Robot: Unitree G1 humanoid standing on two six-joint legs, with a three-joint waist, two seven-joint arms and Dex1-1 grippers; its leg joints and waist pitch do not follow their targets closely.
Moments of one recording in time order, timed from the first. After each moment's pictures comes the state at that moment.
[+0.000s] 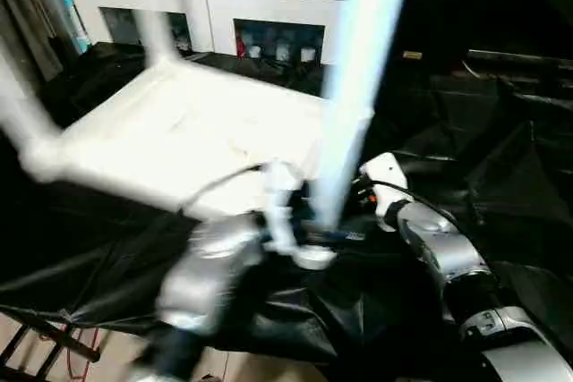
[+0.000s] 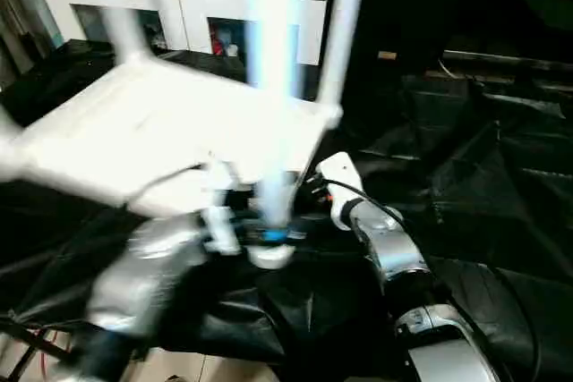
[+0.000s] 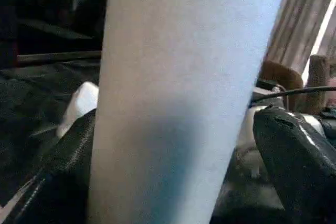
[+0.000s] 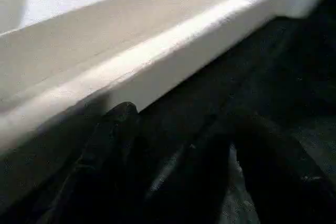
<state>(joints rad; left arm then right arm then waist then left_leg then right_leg) -0.36 -0.03 -0.29 0.20 -0.29 0.14 -0.85 -0.54 -0.22 0.12 0.75 0.02 0.10 0.41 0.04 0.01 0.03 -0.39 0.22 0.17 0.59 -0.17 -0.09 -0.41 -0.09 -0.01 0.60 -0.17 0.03</state>
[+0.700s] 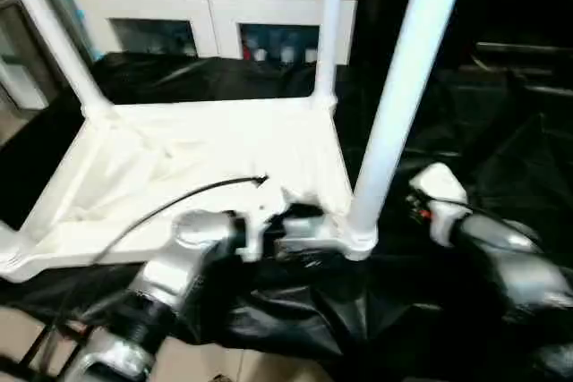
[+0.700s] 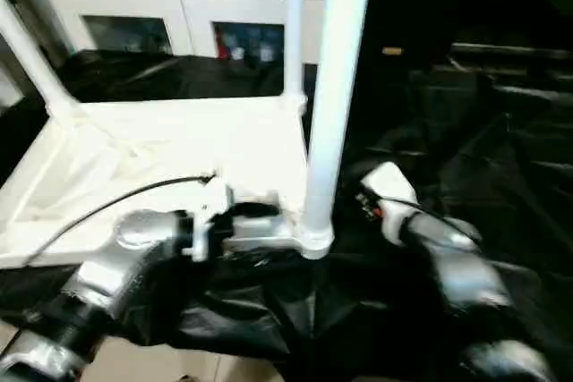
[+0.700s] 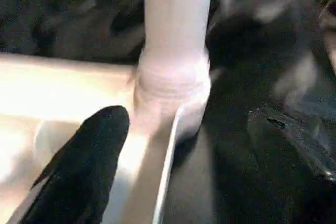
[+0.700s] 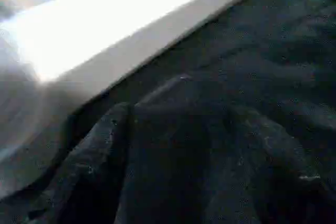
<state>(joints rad) -0.42 0.30 -0.32 0.40 -0.17 0.04 -1.09 -0.30 -0.53 0.09 0.38 0.12 0.14 0.79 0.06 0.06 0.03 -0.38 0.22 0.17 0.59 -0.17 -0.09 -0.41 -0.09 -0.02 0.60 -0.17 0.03</state>
